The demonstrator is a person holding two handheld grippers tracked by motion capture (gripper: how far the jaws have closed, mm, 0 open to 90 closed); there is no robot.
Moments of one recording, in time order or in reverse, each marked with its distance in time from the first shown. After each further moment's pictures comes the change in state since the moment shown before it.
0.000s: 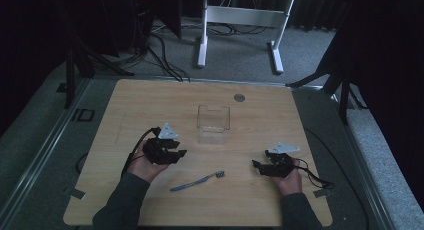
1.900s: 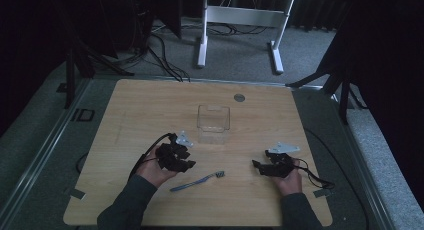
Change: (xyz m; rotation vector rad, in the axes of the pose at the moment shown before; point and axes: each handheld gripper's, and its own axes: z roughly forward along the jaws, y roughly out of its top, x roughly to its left) left arm -0.026 0.011 0.019 0.153 -0.092 0.091; right arm 0.000 0.000 0.000 0.000 0.000 0.000
